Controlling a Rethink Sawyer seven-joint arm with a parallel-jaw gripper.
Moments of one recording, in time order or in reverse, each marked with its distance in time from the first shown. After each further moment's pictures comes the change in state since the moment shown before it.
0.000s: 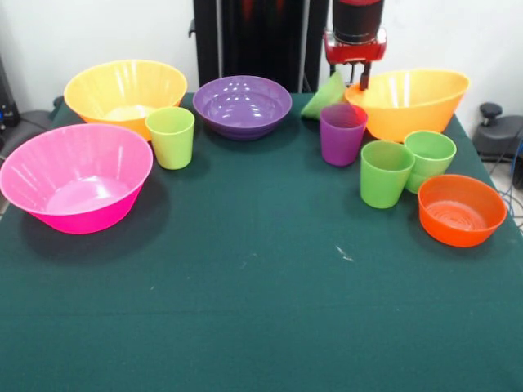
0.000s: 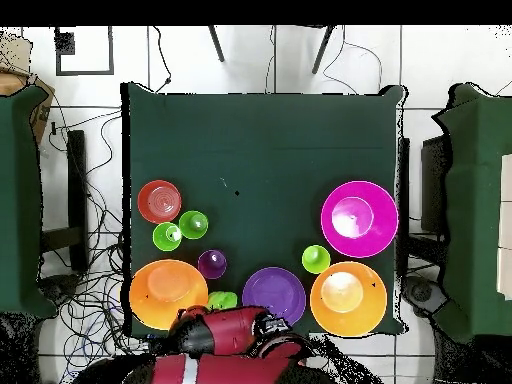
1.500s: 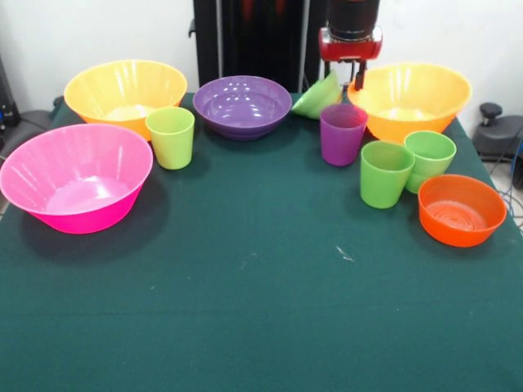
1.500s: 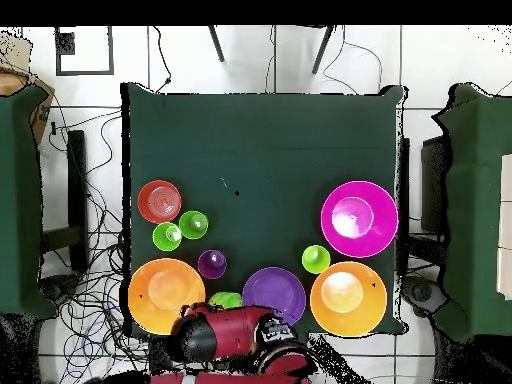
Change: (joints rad) arm -0.004 -0.076 -0.017 0.001 0.000 0.024 0.000
